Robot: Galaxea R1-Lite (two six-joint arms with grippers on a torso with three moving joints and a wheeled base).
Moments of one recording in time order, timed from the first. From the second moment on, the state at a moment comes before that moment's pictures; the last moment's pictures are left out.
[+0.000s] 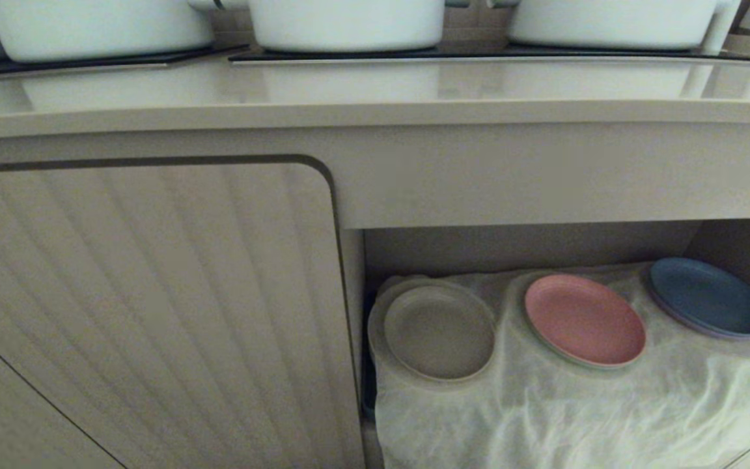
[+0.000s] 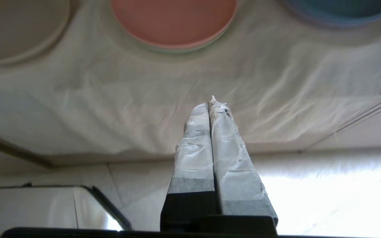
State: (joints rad) left arm 0.00 0.00 0.00 0.00 0.00 -0.05; right arm 0.04 0.70 -0.02 -0.32 -0.10 0.00
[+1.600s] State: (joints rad) left arm 0.00 0.00 0.00 0.00 0.00 -0.05; right arm 0.00 0.00 0.00 -0.01 0.00 -0.03
